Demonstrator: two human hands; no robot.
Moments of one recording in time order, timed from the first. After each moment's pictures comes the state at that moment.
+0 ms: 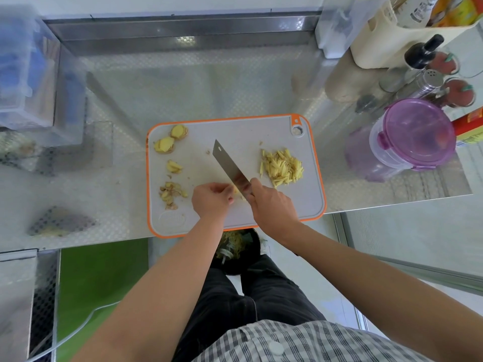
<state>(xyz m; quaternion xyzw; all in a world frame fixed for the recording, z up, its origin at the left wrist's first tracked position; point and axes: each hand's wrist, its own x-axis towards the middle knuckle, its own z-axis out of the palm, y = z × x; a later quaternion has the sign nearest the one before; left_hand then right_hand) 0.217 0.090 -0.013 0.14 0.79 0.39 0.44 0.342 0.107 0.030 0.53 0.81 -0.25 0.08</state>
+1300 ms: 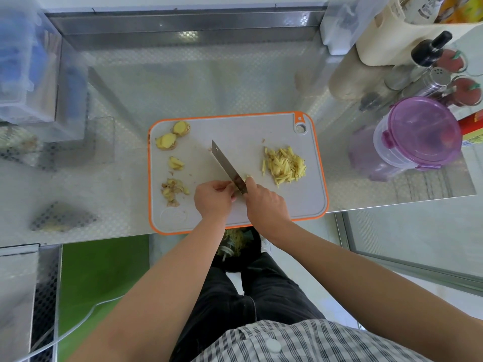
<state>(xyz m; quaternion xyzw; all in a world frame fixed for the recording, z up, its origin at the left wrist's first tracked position) 0.218 0.087 -0.018 0.17 0.80 0.38 0.43 0.327 0.102 0.008 0.55 0.80 -0.23 0.10</state>
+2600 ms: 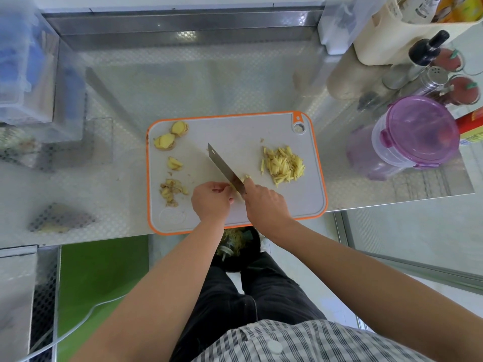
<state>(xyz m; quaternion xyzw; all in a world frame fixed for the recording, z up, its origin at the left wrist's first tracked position) 0.217 0.085 -0.021 0.16 0.82 0.37 0.41 0.329 0.106 0.017 0.53 0.81 -0.22 0.13</state>
